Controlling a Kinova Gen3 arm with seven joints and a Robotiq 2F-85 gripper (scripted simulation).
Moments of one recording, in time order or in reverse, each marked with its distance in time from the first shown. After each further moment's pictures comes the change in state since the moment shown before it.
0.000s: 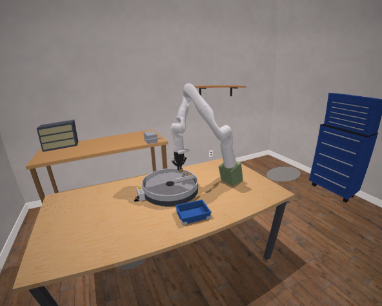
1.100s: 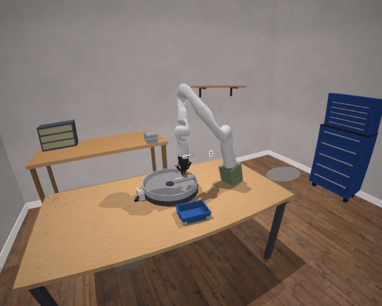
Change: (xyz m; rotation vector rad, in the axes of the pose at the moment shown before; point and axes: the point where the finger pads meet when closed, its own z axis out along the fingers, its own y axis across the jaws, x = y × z) arm 0.091 0.027 0.000 0.008 -0.007 0.005
